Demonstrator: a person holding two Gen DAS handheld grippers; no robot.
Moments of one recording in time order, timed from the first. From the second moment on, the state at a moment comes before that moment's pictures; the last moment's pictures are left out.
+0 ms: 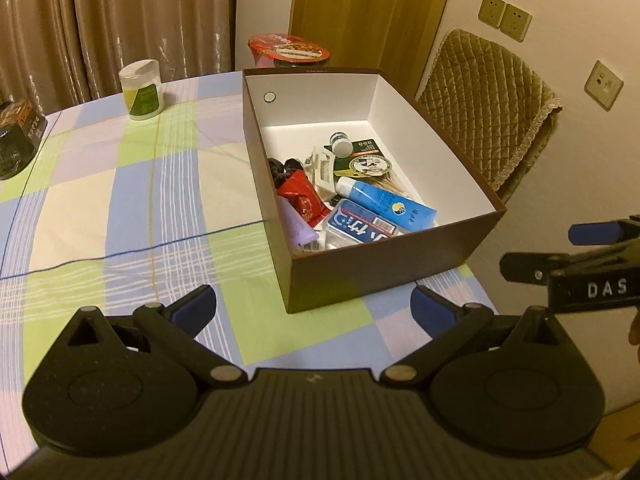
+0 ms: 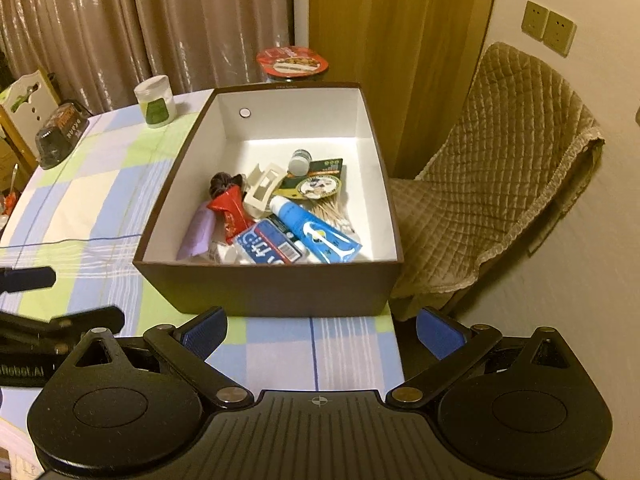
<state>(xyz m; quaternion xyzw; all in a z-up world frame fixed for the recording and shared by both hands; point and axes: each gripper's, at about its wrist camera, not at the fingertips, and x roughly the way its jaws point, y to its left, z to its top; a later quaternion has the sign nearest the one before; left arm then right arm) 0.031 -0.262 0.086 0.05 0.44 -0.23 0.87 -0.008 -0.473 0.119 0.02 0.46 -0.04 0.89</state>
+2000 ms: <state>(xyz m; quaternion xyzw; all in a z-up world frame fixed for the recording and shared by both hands) 0.041 -0.312 0.081 0.04 0.45 -0.17 0.88 0.016 -0.528 0.103 0.04 0.46 0.01 0.89</state>
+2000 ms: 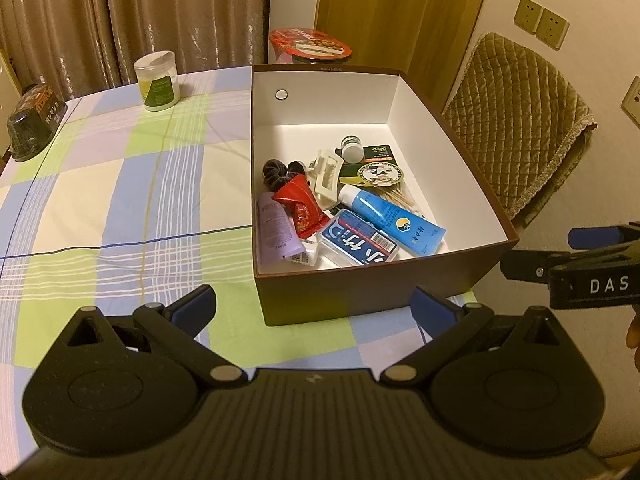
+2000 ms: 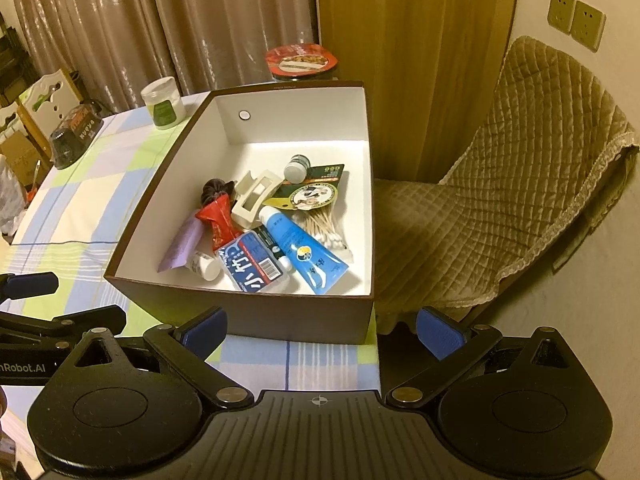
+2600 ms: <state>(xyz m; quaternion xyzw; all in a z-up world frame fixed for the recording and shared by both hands) 0.042 -0.311 0.080 0.04 0.45 -0.18 0.88 0.013 -0.524 0.104 0.04 0.46 0.00 0.89</state>
